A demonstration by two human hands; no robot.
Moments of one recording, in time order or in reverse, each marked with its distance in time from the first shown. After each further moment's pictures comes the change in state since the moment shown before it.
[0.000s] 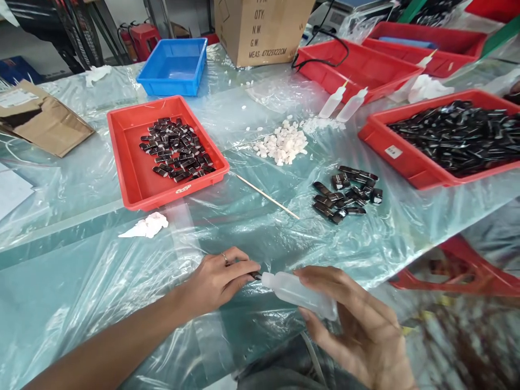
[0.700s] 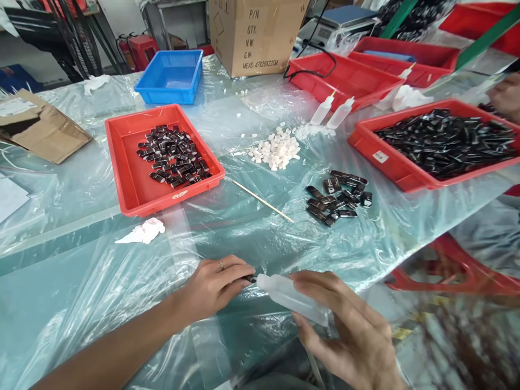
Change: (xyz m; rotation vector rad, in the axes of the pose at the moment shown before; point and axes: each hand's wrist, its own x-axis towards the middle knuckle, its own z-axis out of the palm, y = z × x) left_hand -0.001 -0.001 0.002 0.009 0.031 0.044; right_hand 0.003 0.000 0.003 -0.091 0.042 -0.075
